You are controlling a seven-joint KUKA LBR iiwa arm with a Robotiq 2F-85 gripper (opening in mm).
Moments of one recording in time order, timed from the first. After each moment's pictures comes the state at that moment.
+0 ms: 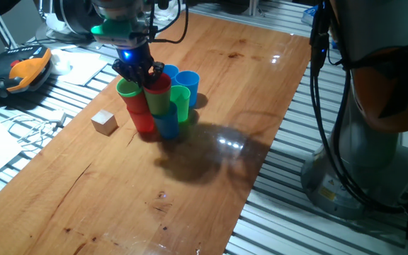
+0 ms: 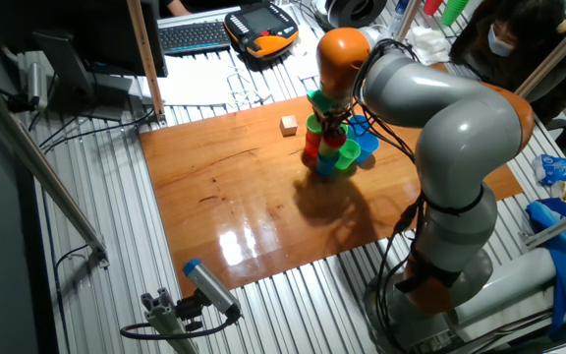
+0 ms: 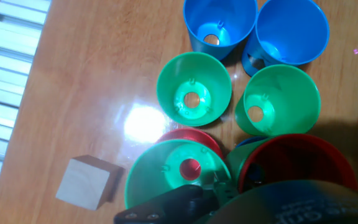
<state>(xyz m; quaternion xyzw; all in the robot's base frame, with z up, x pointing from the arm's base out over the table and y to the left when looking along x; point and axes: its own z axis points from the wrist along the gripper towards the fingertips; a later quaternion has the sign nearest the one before) 0.542 0.059 0.177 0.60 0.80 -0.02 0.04</state>
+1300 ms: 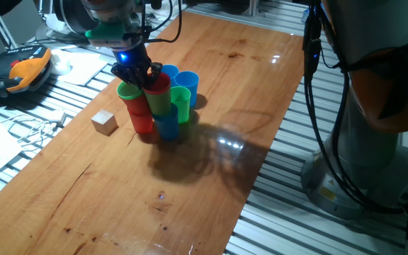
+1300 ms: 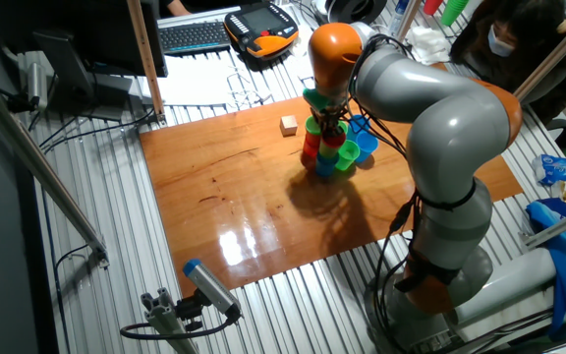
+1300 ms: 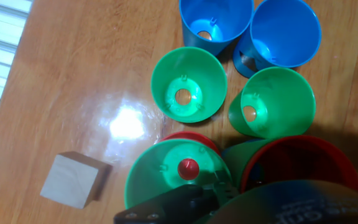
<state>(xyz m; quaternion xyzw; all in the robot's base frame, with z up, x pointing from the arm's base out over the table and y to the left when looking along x) 0.540 0.061 0.174 0.59 0.81 -0.05 0.02</state>
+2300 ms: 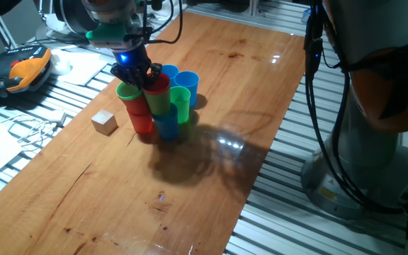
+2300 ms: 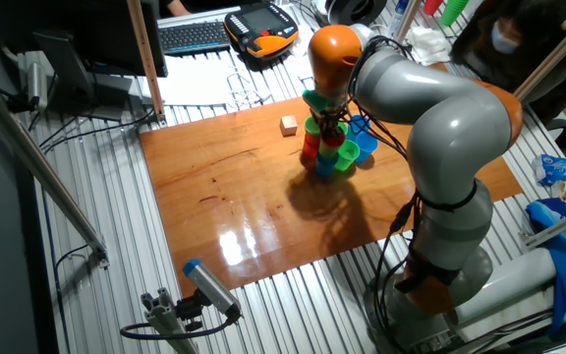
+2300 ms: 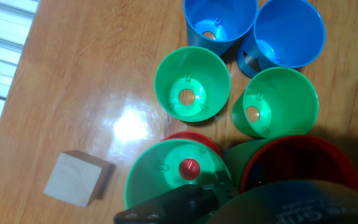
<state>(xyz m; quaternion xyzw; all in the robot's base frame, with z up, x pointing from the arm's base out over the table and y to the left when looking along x) 0.541 0.062 0.174 0.59 0.81 -0.05 0.03</state>
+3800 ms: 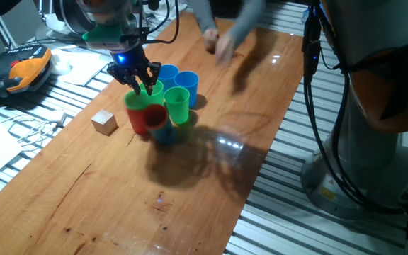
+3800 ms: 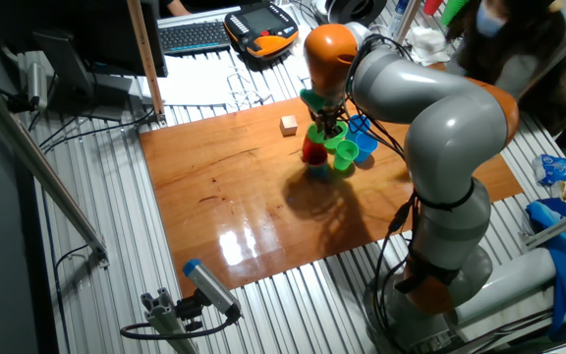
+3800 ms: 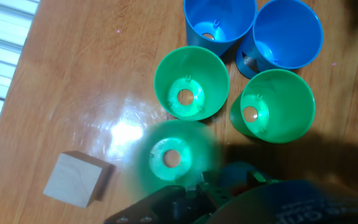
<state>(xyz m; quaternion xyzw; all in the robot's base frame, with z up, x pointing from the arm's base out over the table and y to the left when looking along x) 0.543 0.064 0.175 0.59 0.81 -0.06 0.03</state>
